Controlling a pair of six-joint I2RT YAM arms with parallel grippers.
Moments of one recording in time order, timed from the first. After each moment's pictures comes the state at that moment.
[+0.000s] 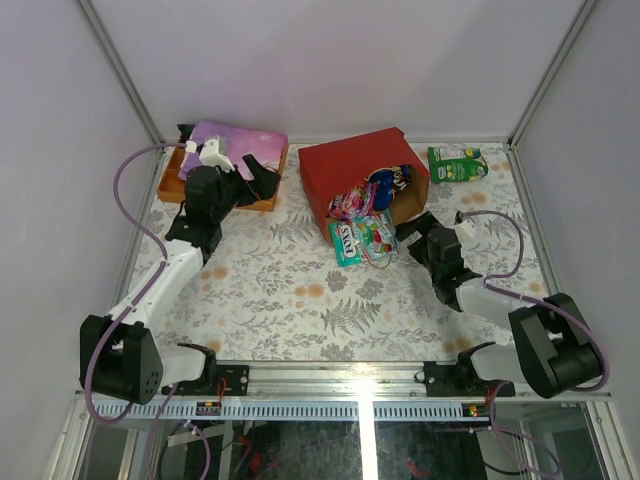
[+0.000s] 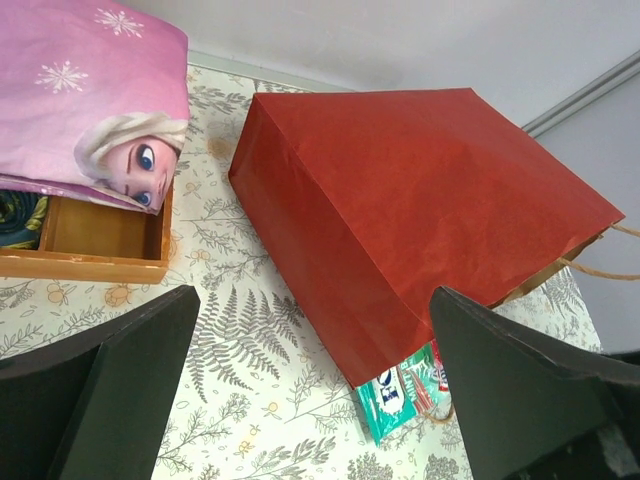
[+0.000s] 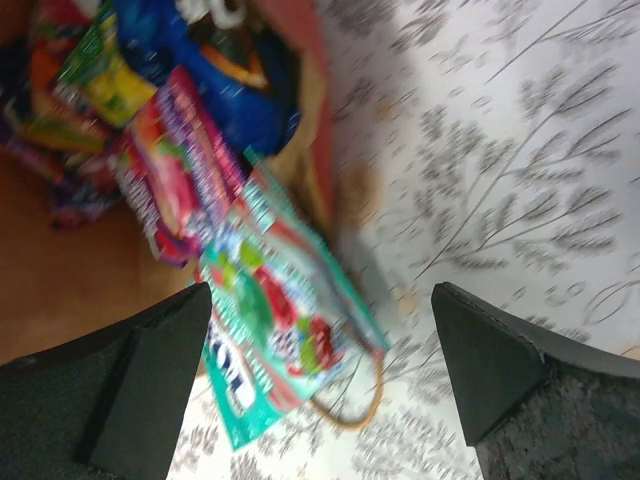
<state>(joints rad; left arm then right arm) -0.20 1.25 0.92 0.12 0.15 -0.51 0.32 1.33 0.41 0.45 0.27 0.98</state>
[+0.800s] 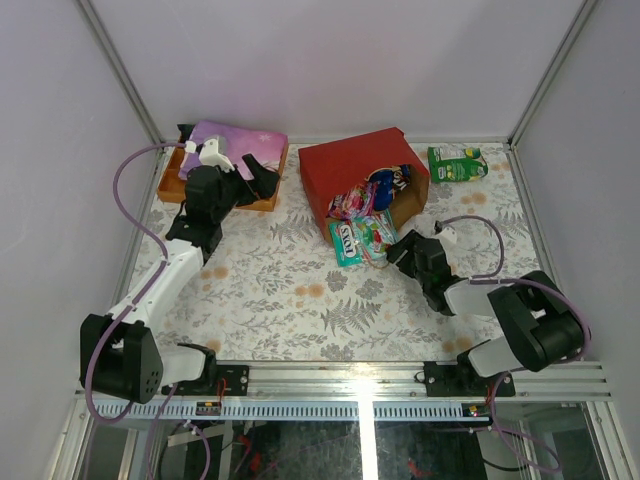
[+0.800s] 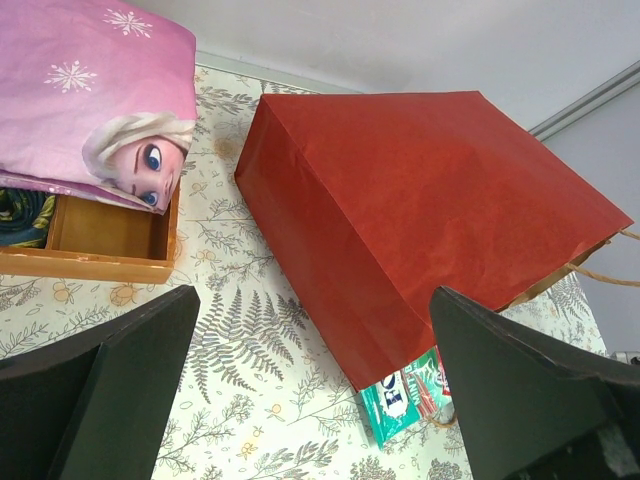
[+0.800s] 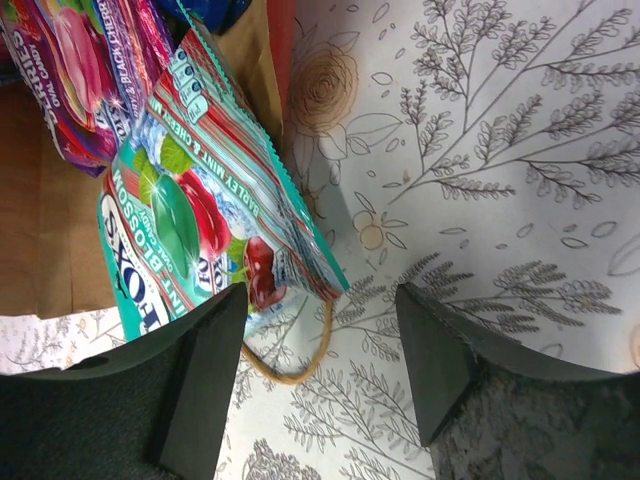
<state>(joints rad) -0.20 1.26 0.93 0.12 0.12 -0.51 0.44 1.43 0.35 0.53 0.24 0.87</state>
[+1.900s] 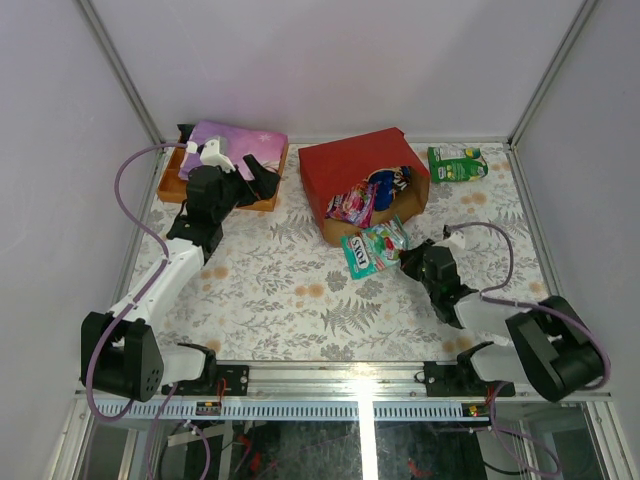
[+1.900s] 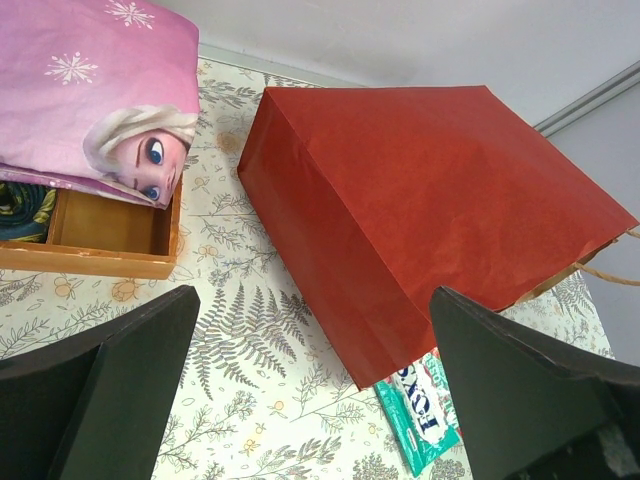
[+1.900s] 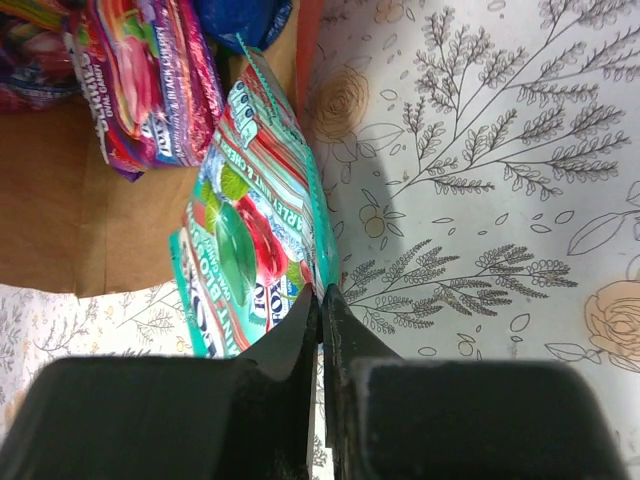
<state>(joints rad) -0.20 1.26 0.93 0.11 0.12 -0.51 0.44 1.33 0.26 0.60 0.25 0.86</state>
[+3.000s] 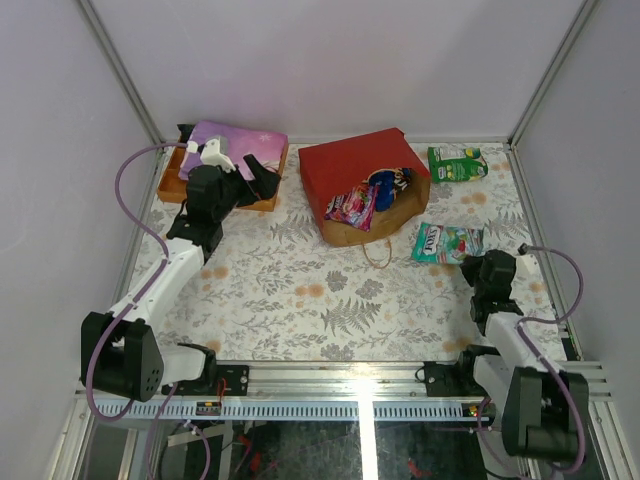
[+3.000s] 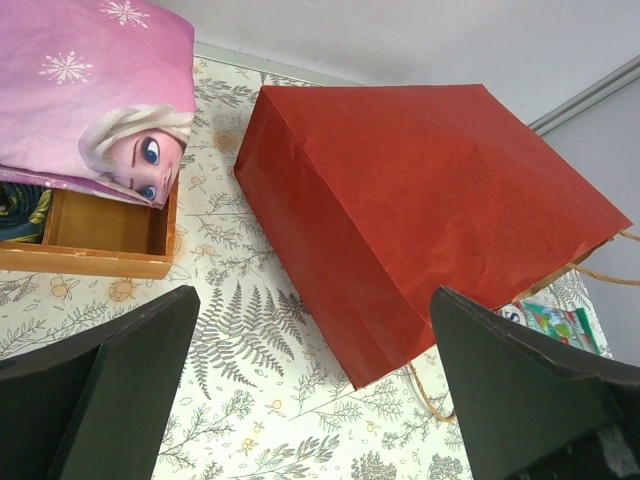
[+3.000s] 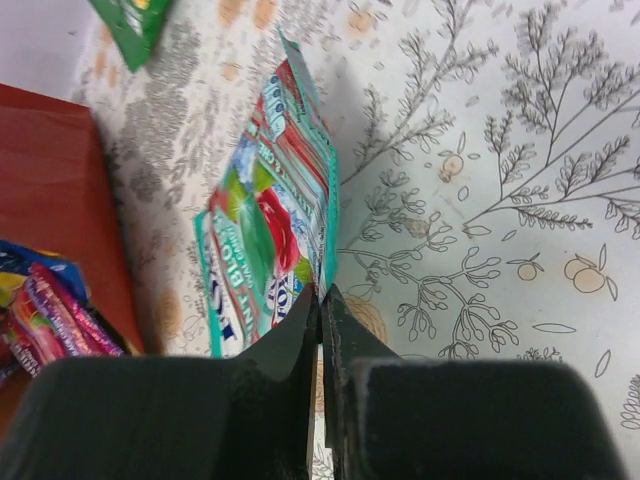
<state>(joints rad) -0.20 1.26 0.93 0.11 0.13 -0.51 -0.11 0.88 0.20 0.19 0.18 0.87</state>
